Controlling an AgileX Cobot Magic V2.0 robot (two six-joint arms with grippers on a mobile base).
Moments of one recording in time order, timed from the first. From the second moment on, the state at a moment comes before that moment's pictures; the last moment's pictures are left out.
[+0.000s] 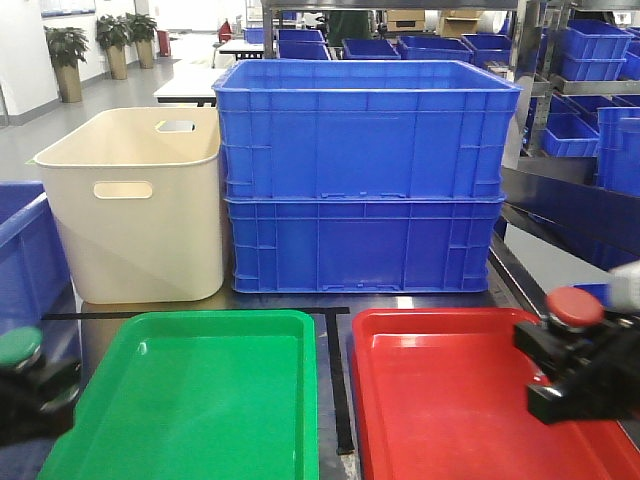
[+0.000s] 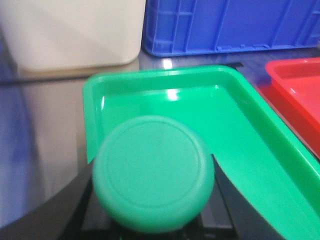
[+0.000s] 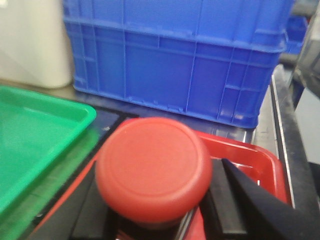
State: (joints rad) left arm -0.22 1.08 -0.75 -0.51 0.18 0.41; right arm 0.14 1.09 -0.78 -1.76 -0.17 1.68
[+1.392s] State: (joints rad) left arm -0.40 1.59 -0.98 -0.52 0.05 0.51; right arm 0.14 1.52 -0.88 -1.75 -0.17 1.60
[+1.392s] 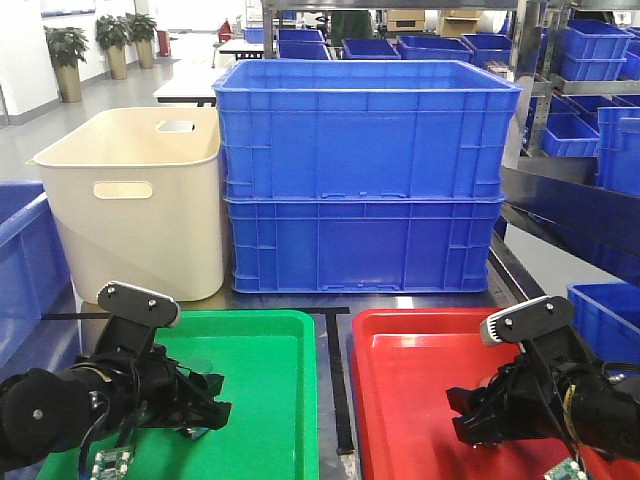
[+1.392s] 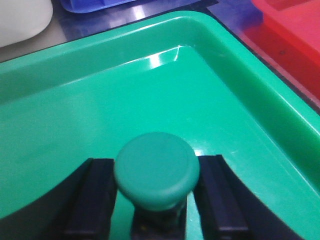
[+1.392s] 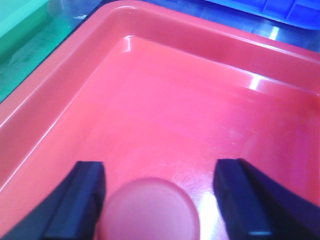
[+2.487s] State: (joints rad) left arm -0.40 1.11 -0.97 -0.45 0.58 0.51; right arm 0.14 0.84 -0.82 -1.76 -0.42 1.69
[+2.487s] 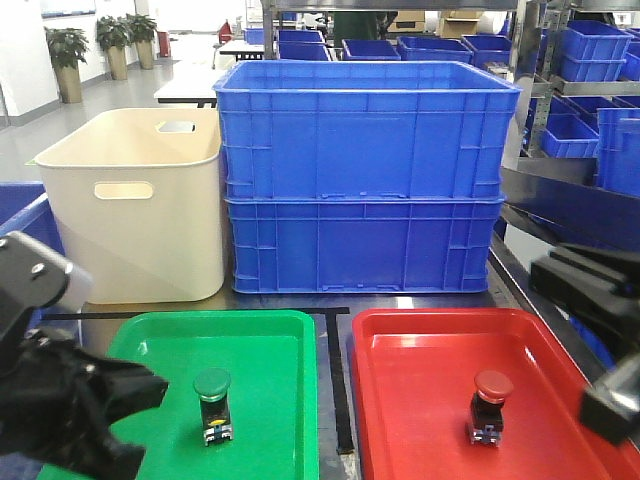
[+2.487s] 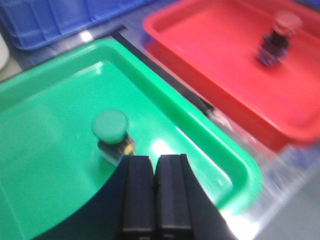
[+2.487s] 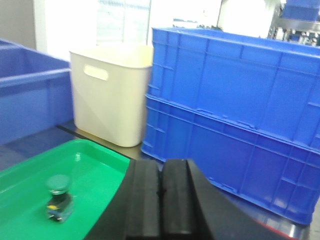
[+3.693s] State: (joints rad) left arm -0.40 0.40 -0.36 -0.55 0.44 0.51; right arm 0.14 0.40 -0.39 -1.77 -0.46 1.72
